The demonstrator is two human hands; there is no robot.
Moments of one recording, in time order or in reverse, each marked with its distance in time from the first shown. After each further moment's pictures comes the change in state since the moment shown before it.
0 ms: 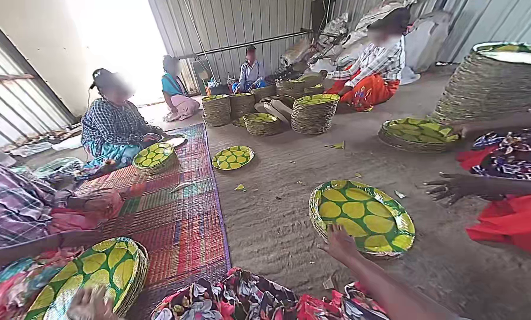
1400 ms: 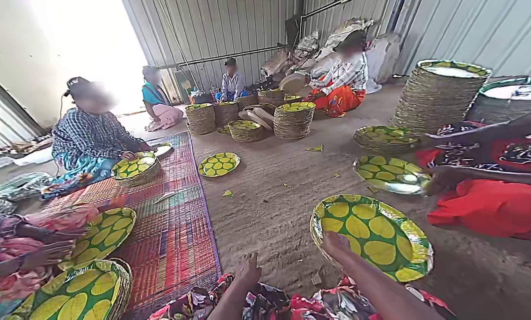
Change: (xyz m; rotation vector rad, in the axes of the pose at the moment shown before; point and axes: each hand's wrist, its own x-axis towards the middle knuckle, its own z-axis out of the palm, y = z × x) left_hand -0.135 -0.104 0.248 1.083 -1.493 0.200; right_hand -0.043 -0.009 -0.032 0.004 -0.181 0.223
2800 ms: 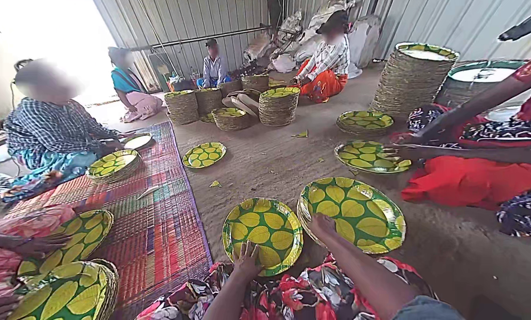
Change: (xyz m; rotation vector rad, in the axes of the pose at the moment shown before) left_hand 0.010 0.007 0.039 0.214 -0.136 0.050; right_hand -0.005 0.001 0.002 0.109 0.093 0.079
